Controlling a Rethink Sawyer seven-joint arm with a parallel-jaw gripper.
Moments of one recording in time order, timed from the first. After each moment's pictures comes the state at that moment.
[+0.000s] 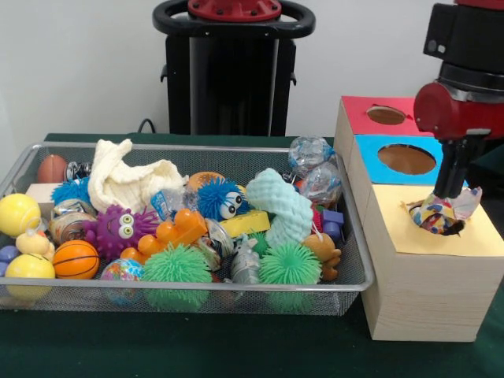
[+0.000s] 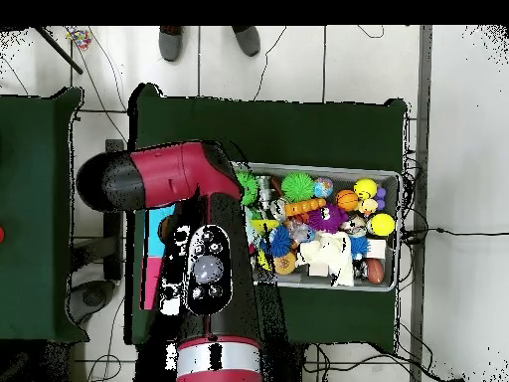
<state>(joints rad) 0.10 -0.57 -0.03 1.25 -0.16 0.70 1.58</state>
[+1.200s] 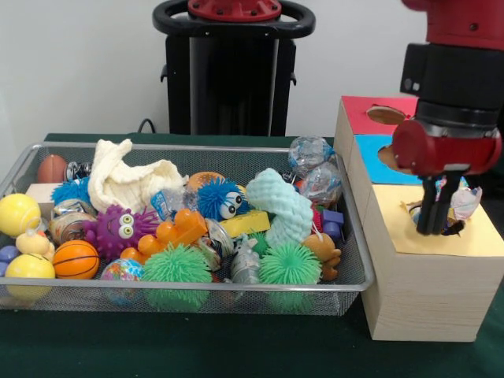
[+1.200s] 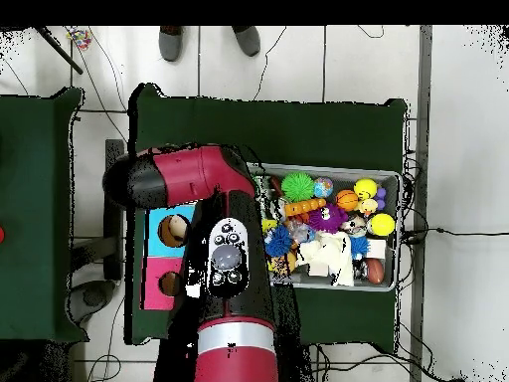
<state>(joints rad) 0.05 -0.52 -0.02 1.27 -0.17 0.53 1.58</state>
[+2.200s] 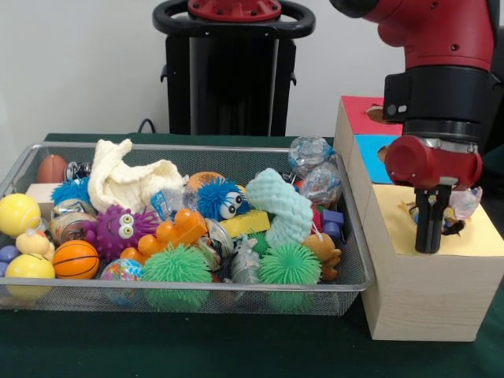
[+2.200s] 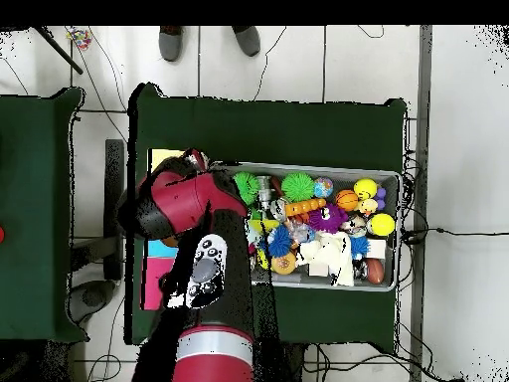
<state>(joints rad) 0.13 -0.51 -0.11 1.37 -0.29 0.18 1.58</state>
